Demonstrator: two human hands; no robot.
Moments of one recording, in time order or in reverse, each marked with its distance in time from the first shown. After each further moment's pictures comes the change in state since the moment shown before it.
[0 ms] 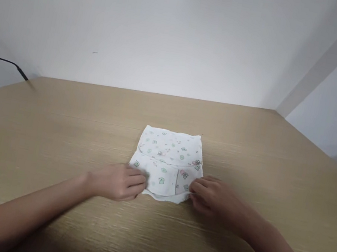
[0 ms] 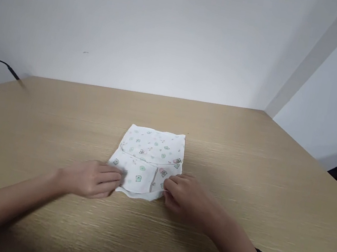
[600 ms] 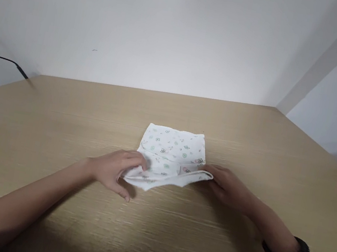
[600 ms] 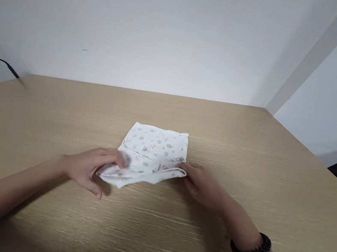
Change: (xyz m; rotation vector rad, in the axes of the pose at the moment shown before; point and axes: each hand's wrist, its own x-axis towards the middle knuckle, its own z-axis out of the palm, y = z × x) left_hand -0.007 -0.029 -0.012 -0.528 -0.071 -0.201; right_hand -0.008 0.037 0.002 0.355 0.157 0.027
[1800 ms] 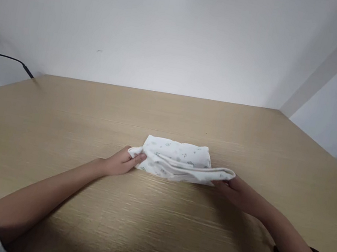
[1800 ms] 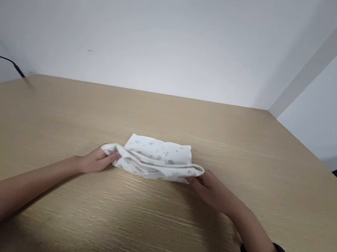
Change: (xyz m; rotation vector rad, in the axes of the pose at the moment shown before) left_hand 0.003 -0.019 0.024 -0.372 0.345 -0.378; right_hand -0.007 -0.002 -0.007 0.206 0.023 0.205
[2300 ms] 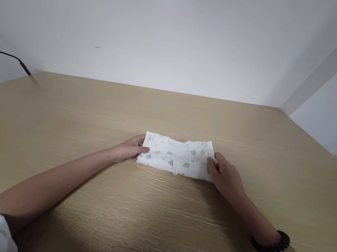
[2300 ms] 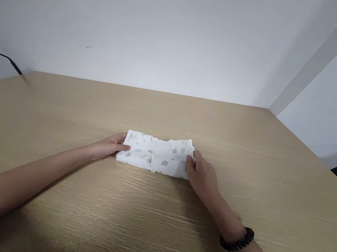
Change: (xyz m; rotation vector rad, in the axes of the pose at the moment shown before) left_hand 0.036 -0.003 0.003 -0.551 0.091 -0.459; right_hand 0.033 0.014 0.033 -0.383 0.406 0.414
